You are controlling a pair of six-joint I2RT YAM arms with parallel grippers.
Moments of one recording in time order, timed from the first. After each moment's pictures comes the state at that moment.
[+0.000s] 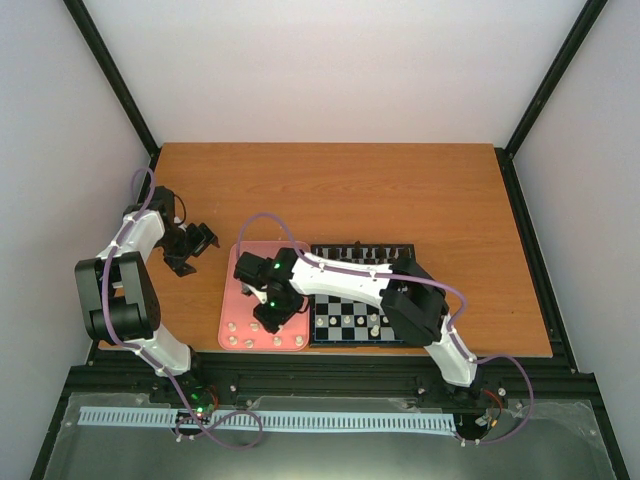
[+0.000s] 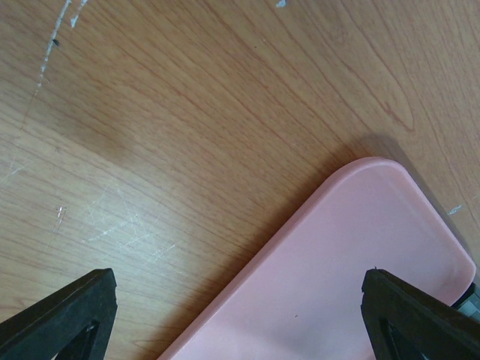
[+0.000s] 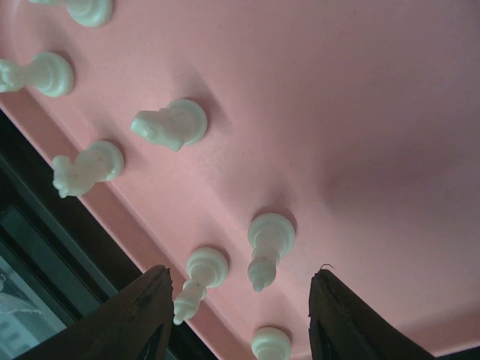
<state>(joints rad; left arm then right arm) 0.21 1.61 1.10 -0.91 0.30 -0.61 1.18 2.14 1.76 -1.02 -0.19 0.29</state>
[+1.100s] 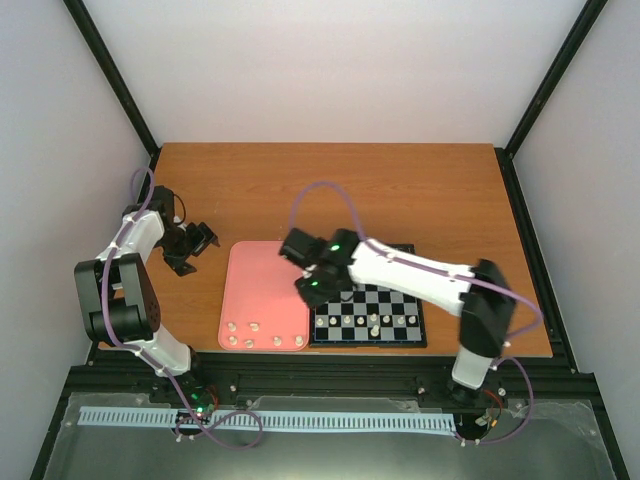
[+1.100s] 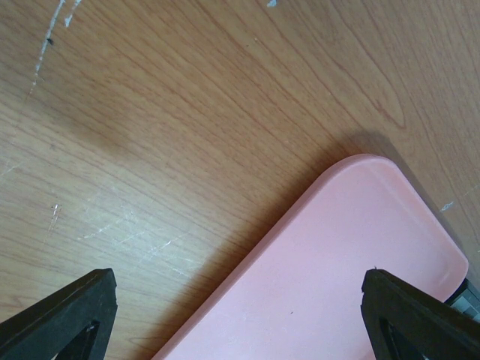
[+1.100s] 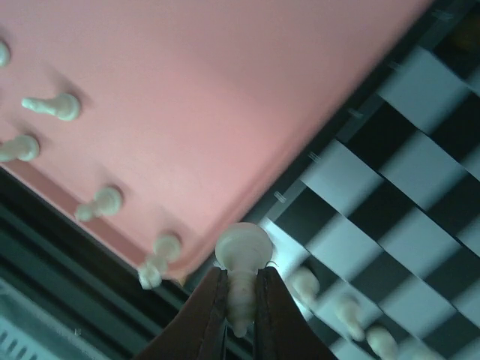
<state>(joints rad) 0.21 1.61 1.10 -0.92 0.31 -0.61 1.10 1.81 1.53 -1.06 0.00 0.45</state>
